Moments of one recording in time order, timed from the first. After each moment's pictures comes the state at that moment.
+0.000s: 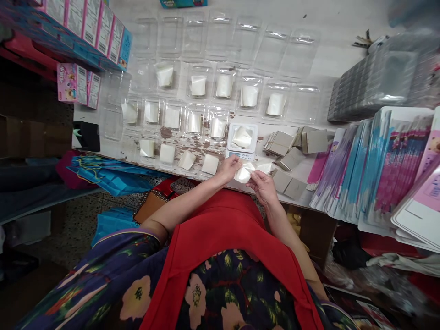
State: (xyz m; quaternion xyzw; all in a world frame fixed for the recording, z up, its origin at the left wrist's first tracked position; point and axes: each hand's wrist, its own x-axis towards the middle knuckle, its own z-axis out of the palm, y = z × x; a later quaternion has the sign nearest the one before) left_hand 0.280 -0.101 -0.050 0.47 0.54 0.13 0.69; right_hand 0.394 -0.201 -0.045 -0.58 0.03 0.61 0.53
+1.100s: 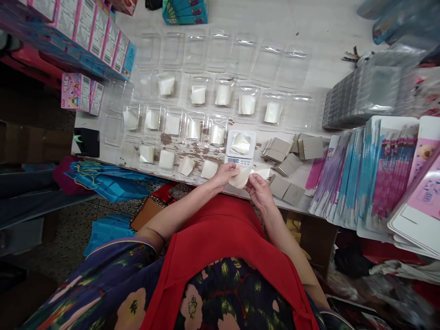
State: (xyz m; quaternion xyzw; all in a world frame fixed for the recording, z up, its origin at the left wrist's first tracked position) left_hand 0.275 -0.092 -0.035 0.31 0.51 0.13 0.79; right_hand 0.389 -0.194 -0.045 -0.51 0.06 0.64 0.58
